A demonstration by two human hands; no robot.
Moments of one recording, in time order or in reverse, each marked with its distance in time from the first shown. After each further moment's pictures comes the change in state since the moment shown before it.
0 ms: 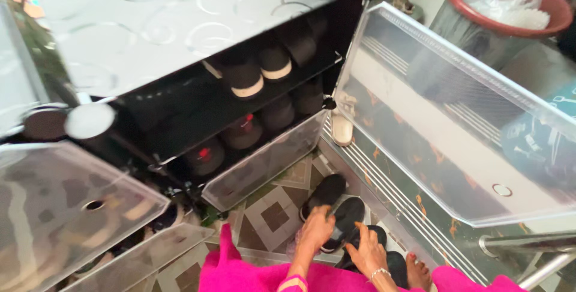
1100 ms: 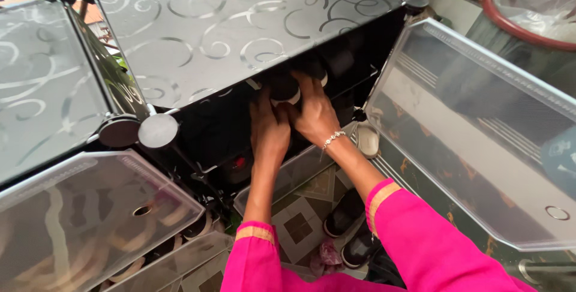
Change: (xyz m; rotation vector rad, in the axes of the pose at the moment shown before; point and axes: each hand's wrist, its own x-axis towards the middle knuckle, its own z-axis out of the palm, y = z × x) left_hand 0.024 0.150 -0.313 -0.137 0.795 0.425; right_hand 0.115 -0.400 -0.213 0.455 0.488 -0.935
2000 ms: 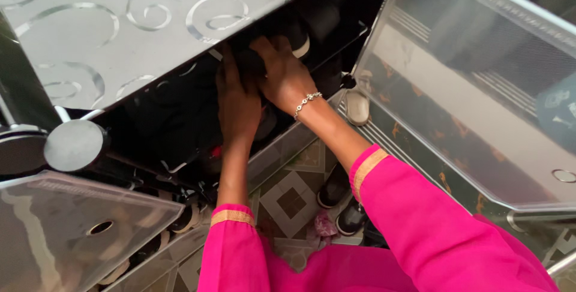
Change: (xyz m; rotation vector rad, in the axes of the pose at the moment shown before) left_hand 0.027 -0.010 0.003 0.081 -0.160 -0.210; right_hand 0.021 0.019 0.024 -0.098 -0.146 0.107
